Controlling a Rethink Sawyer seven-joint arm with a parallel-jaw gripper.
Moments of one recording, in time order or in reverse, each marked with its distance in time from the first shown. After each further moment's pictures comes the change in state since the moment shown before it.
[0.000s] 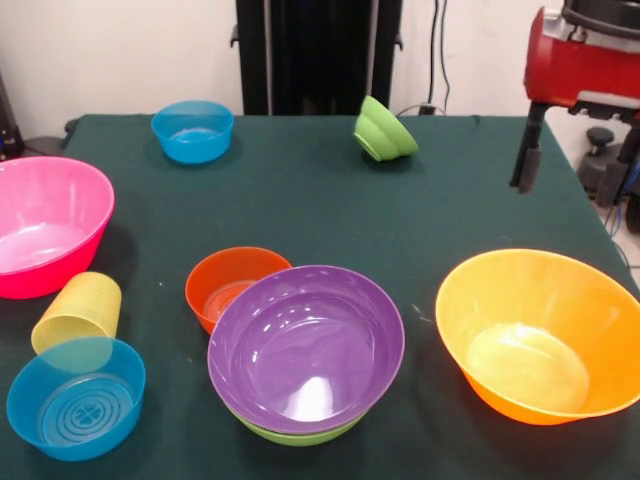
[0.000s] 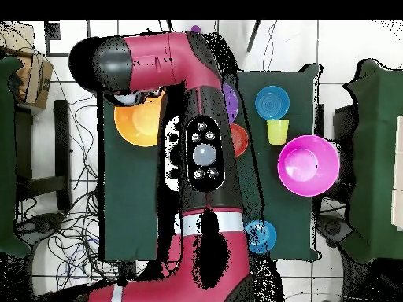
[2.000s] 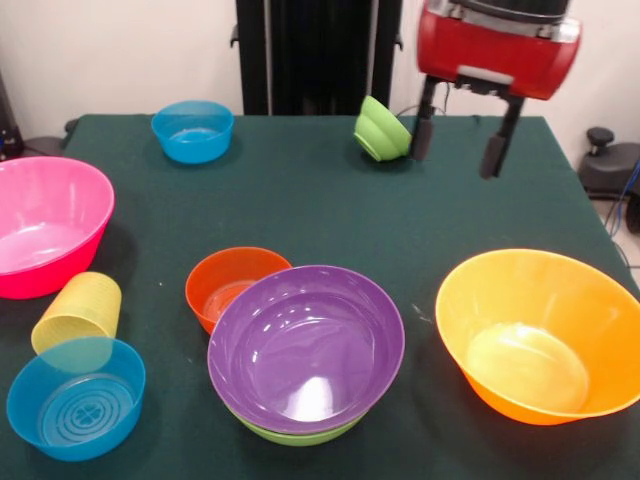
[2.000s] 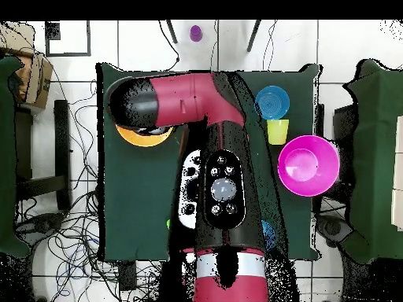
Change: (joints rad) arm -0.027 -0.131 -0.077 0.291 -0.041 -0.193 0.000
